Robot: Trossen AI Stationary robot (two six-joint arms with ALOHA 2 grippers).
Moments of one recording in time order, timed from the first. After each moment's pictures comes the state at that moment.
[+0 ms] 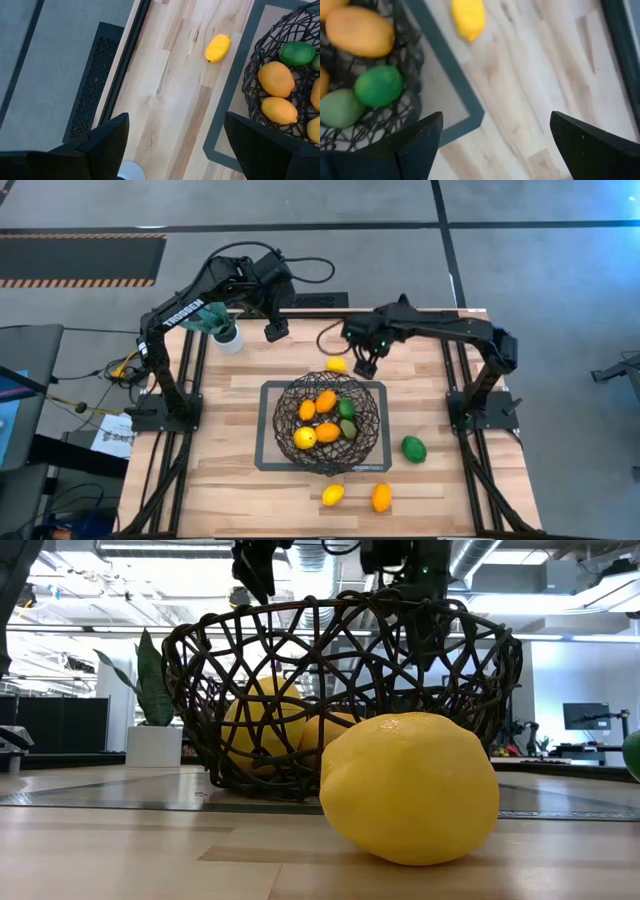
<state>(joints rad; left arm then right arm) 0.46 1.76 2.15 -1.49 -0.10 0.16 -0.28 1.72 1.63 -1.31 0.13 0.20</state>
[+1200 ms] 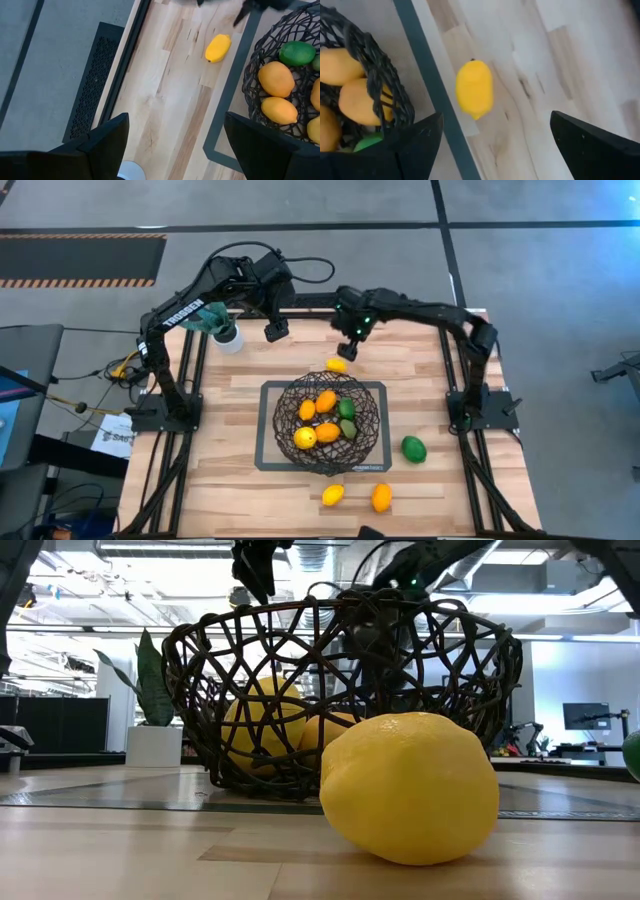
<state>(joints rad) 0.45 1.76 2.15 -1.49 -0.10 0.16 -0.50 1.91 1.62 -0.94 -0.19 -0.06</state>
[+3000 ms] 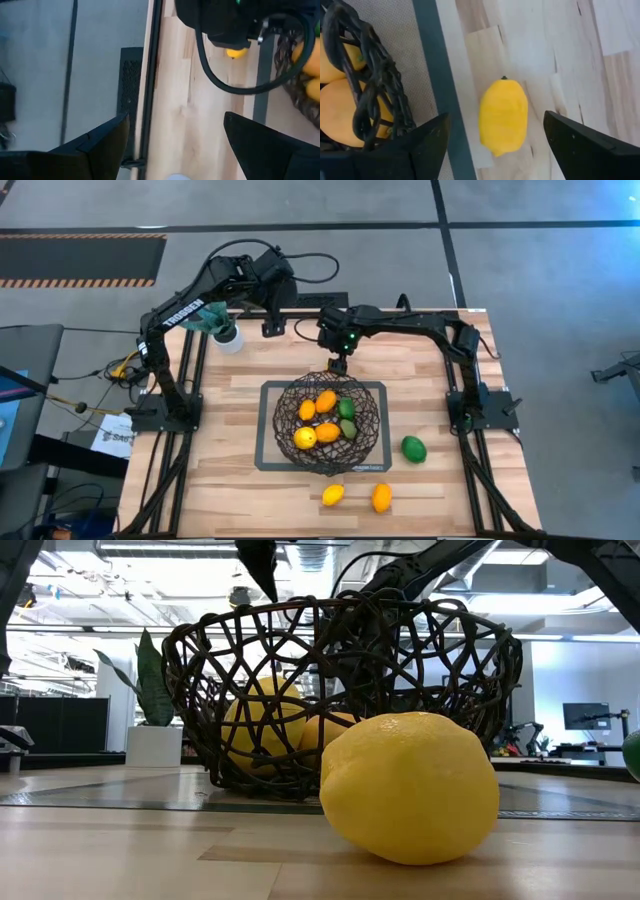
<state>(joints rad) 0.45 1.76 2.15 -1.41 -0.18 0.45 -0.41 2.04 1.63 -0.83 -0.19 -0.13</state>
